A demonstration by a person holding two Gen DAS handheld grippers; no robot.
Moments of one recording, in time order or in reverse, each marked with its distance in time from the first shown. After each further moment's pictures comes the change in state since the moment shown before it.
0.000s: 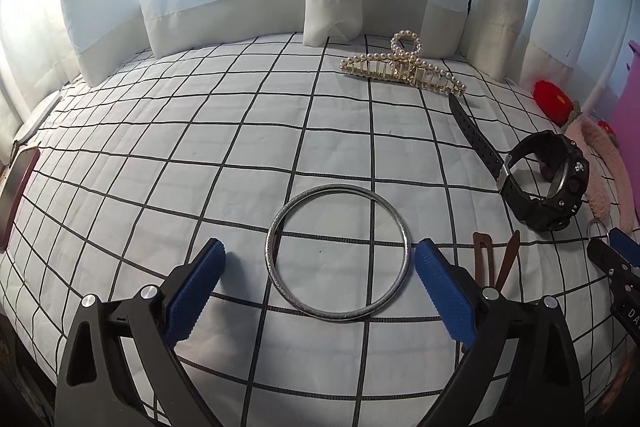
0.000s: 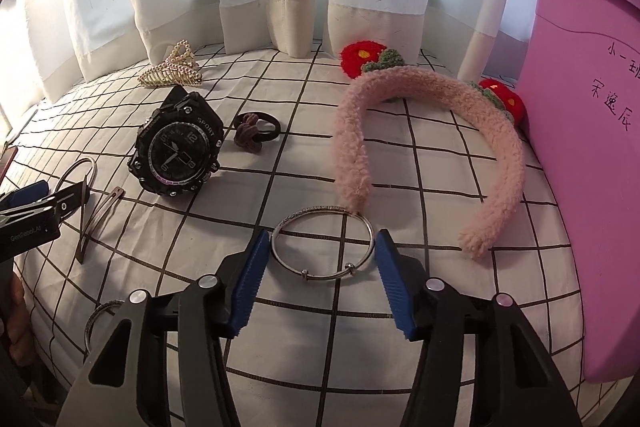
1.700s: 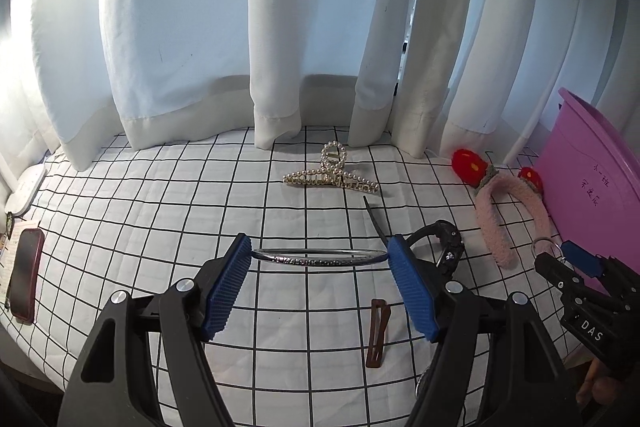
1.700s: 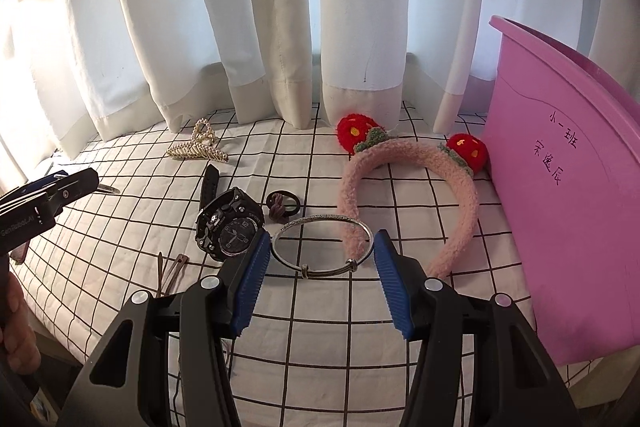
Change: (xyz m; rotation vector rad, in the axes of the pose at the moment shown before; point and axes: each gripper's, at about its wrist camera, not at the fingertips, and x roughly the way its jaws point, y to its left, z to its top) left arm -0.095 -0.017 0.069 0.084 -0.115 -0.159; right arm -0.077 0.001 0.040 0.113 -0.070 0.015
